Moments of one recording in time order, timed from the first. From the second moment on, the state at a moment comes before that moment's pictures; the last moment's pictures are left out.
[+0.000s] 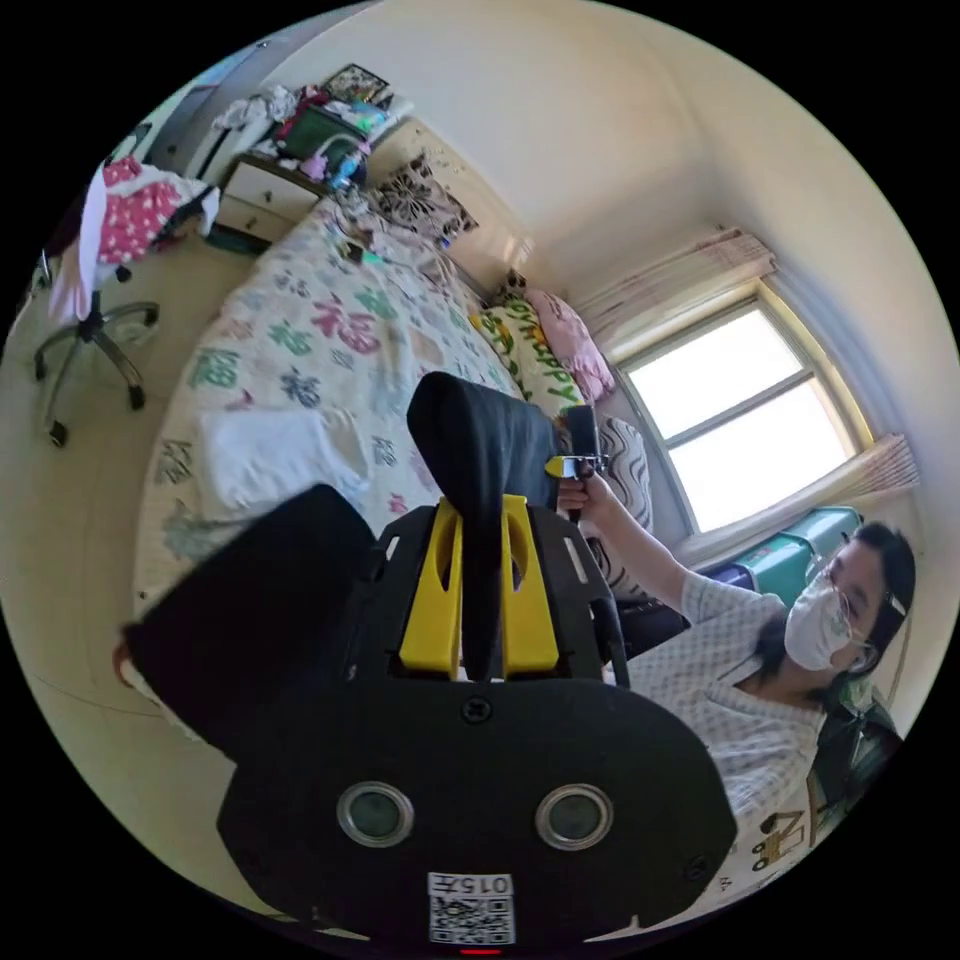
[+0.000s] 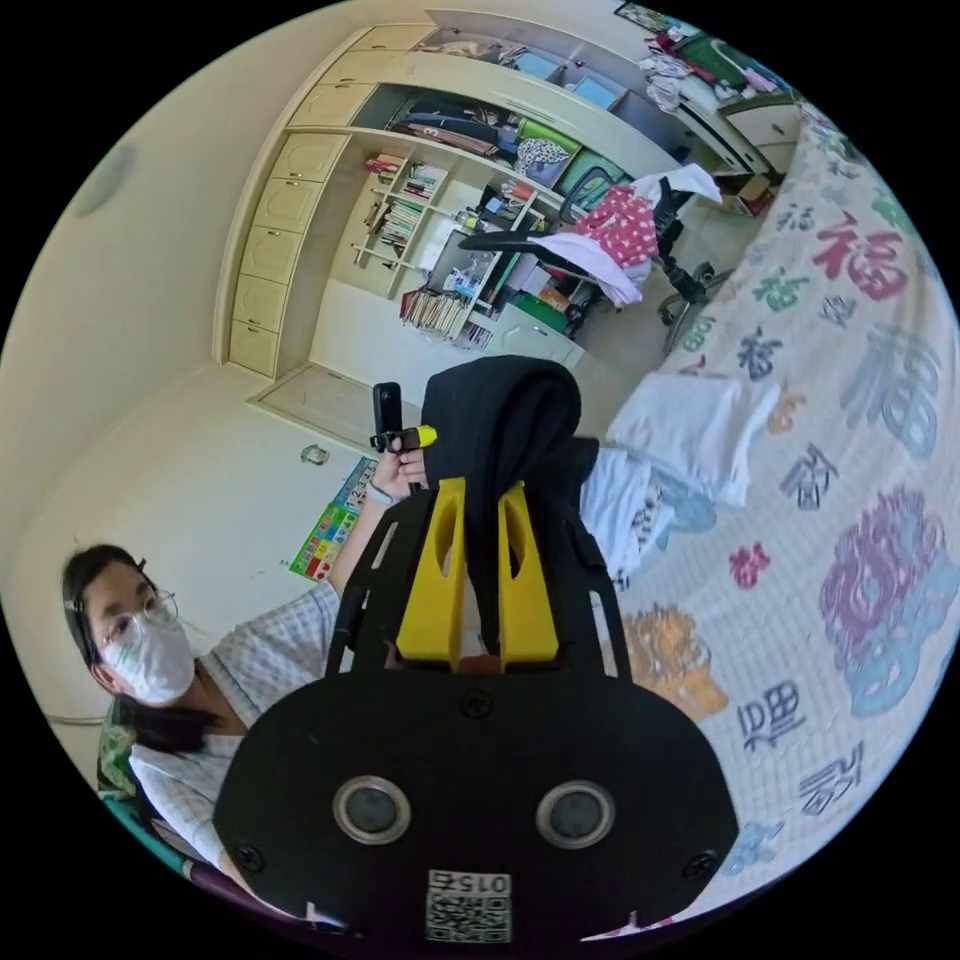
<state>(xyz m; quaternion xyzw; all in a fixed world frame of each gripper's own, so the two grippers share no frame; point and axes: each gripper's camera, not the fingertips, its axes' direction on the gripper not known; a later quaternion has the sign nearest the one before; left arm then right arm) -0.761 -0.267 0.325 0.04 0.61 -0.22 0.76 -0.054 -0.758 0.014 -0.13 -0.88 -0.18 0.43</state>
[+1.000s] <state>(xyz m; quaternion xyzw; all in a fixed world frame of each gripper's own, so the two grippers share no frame) -0.683 -0.197 0.218 0.01 0.33 -0.17 0.93 -0.251 -0.662 0.000 -0.14 -0.84 -0.16 0.49</state>
